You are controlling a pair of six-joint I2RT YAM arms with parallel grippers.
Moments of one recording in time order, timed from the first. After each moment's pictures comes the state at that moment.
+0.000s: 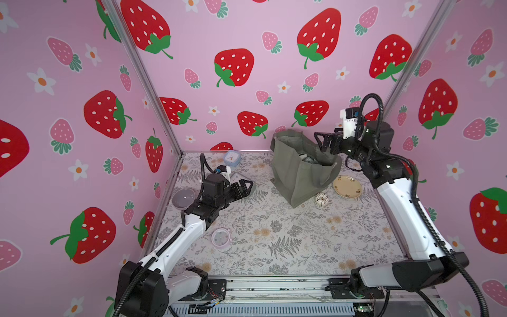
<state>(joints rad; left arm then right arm) -0.31 1.16 0.82 -0.12 0.27 -0.70 0.37 1.39 1.62 -0.43 -0.28 0.08</state>
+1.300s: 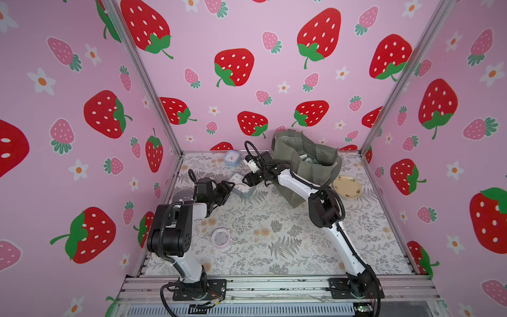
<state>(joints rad) 0.00 1.75 0.76 0.42 0.49 -1.02 0.77 2.57 2.29 -0.49 -0.34 0.03</state>
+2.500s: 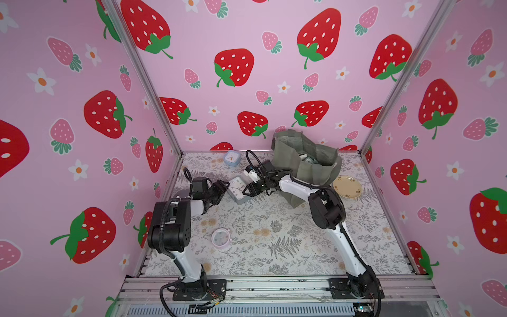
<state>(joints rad) 0.06 1.80 0.80 0.34 0.49 -0.92 0.78 2.47 2.02 -0.39 -0.52 0.09</state>
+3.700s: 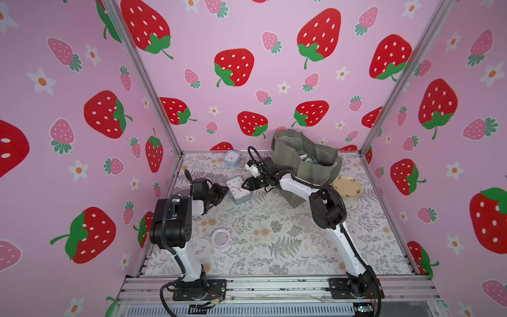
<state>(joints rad) 0.07 1.83 0.79 0.41 0.56 -0.96 0.77 2.47 2.05 -0.32 -0.53 0.25</state>
